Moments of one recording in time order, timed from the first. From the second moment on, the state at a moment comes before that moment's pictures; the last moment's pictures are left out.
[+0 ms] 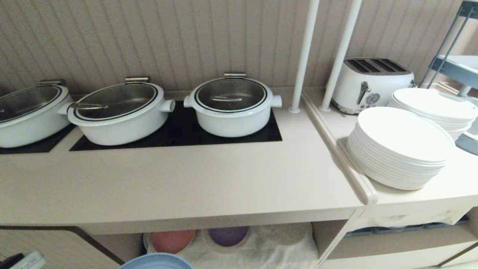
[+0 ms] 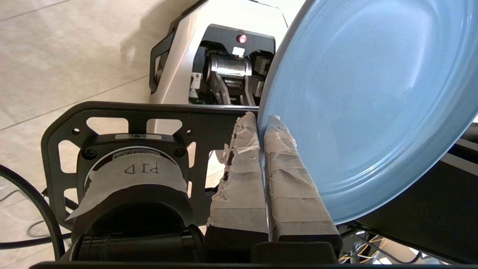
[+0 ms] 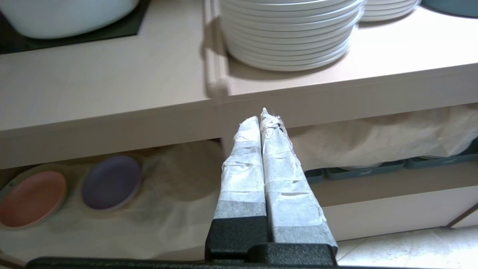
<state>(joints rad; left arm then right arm) -0.10 0.94 -0.47 0.70 -0.27 -0.34 0.00 0.00 0.00 -0.01 -0.05 0.09</state>
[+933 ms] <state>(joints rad) -0.10 0.89 -0.44 0.70 -0.27 -0.34 0.00 0.00 0.00 -0.01 -0.06 0.09</state>
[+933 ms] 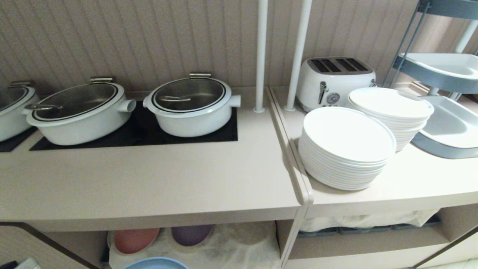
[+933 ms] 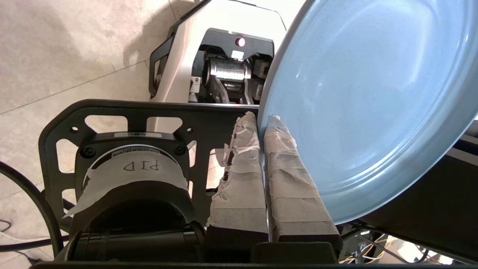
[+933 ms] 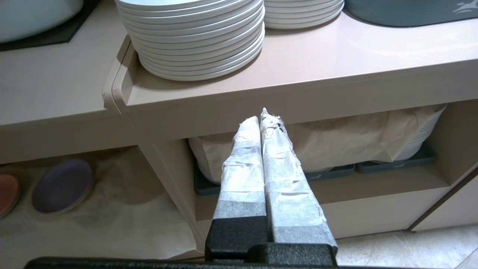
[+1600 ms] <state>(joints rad) -0.10 0.88 -0.44 0.70 -0.27 -0.34 0.00 0.00 0.00 -0.01 -0.06 0.09</state>
